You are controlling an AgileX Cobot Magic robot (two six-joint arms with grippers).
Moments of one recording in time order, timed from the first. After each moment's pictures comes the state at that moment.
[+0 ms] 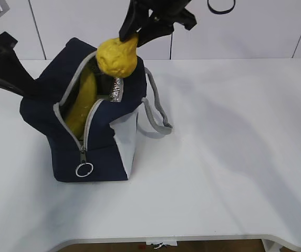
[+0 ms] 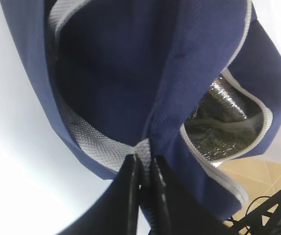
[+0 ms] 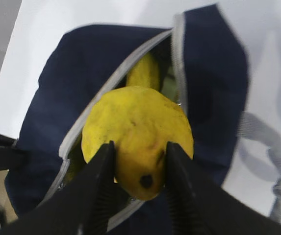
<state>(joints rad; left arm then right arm) -0.01 1.73 -1.39 -0.69 1.21 0.51 0.36 2.18 -2.31 0.49 1.26 0.05</state>
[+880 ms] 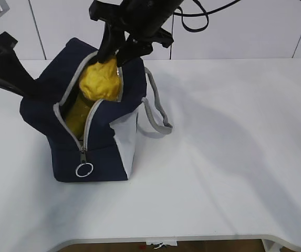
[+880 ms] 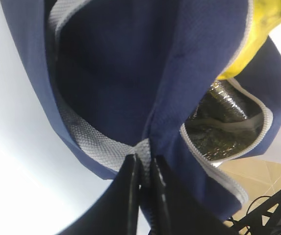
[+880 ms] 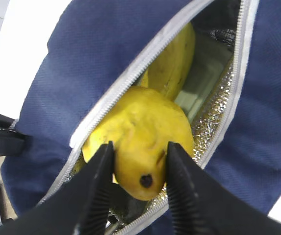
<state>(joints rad) -0.01 1.73 -1.39 -0.69 1.21 0.51 0.44 2.23 -2.31 0.49 1.26 0.03</state>
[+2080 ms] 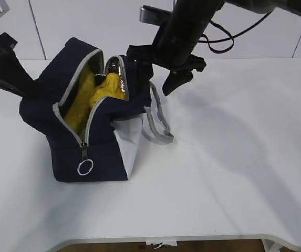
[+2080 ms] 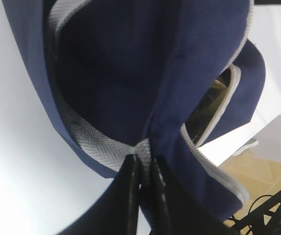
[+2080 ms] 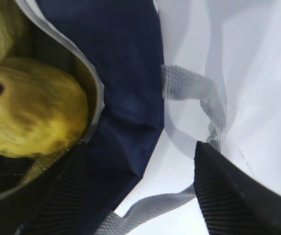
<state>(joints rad) -0.01 1.73 -1.39 -0.68 1.21 0.51 0.38 2.23 -2.15 0.27 1.25 0.12</state>
